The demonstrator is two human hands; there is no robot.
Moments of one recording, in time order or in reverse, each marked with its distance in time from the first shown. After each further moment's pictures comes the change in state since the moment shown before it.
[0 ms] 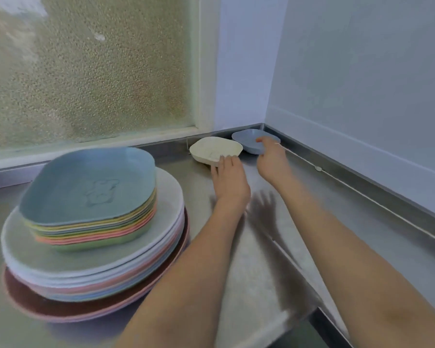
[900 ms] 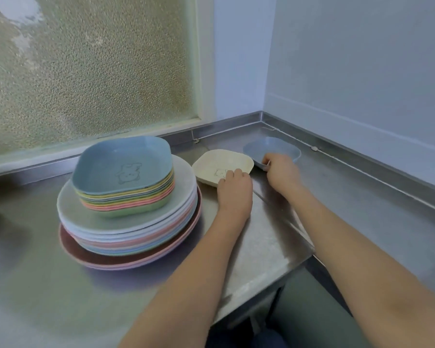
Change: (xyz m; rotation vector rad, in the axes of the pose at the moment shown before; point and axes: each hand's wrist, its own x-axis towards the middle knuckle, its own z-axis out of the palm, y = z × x) left_hand -0.089 -0.009 -0.029 0.268 -0.033 0.233; right_hand -0.077 0.008 -0.010 -0.170 -0.045 0.090
